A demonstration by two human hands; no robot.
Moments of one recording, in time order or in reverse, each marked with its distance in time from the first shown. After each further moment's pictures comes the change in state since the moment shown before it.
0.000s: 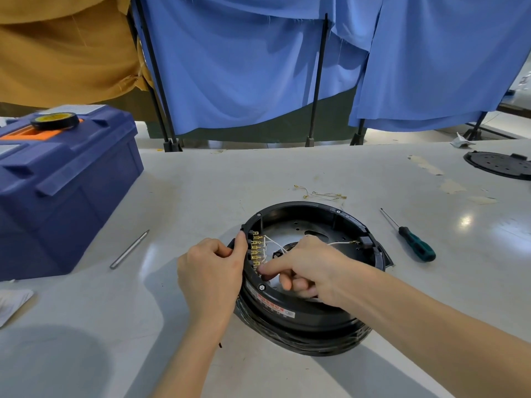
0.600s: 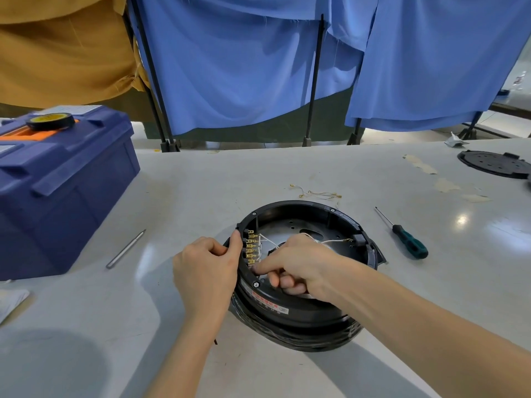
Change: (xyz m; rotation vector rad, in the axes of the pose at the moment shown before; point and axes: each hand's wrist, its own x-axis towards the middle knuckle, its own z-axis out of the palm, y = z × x) left_hand 0.000 0.001 0.000 0.008 0.002 -0.010; right_hand 0.003 0.001 0.000 0.010 -0.066 -0.035
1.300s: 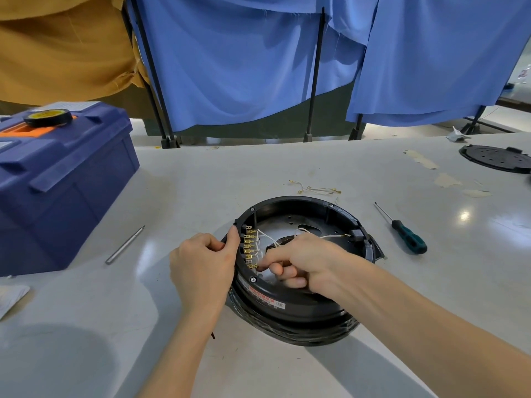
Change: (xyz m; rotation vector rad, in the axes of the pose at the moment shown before) left_hand 0.000 -0.002 0.001 0.022 0.012 0.019; right_hand -0.002 0.003 -0.007 0.191 -0.032 0.030
